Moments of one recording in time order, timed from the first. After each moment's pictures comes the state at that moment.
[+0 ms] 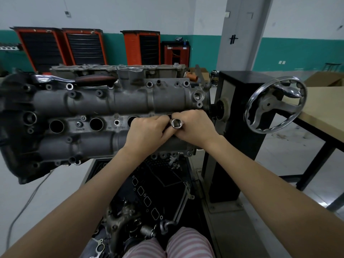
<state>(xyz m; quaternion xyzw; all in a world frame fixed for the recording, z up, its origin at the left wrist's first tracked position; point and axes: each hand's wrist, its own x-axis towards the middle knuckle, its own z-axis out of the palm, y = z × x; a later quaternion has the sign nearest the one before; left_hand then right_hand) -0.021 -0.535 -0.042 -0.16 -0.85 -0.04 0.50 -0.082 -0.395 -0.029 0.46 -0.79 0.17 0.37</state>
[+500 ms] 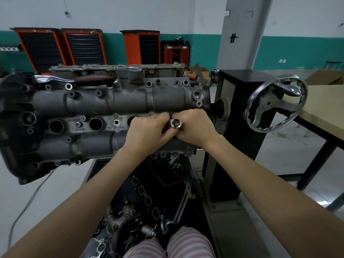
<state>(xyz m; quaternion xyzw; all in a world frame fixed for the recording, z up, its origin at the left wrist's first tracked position) -0.020 -0.534 -0.041 -0.16 -0.85 -0.05 0.50 -0.082 -0.396 -0.030 0.45 -0.80 0.16 0.36</state>
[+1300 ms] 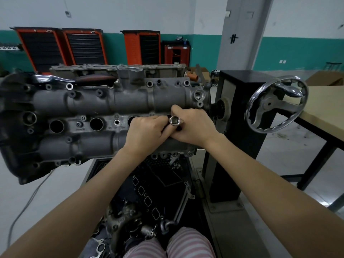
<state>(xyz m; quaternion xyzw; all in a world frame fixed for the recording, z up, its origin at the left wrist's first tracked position) -0.025 -0.538 -0.045 -0.17 -0.84 -0.08 0.51 -0.080 -0.397 -0.028 0.44 -0.80 0.18 0.36</state>
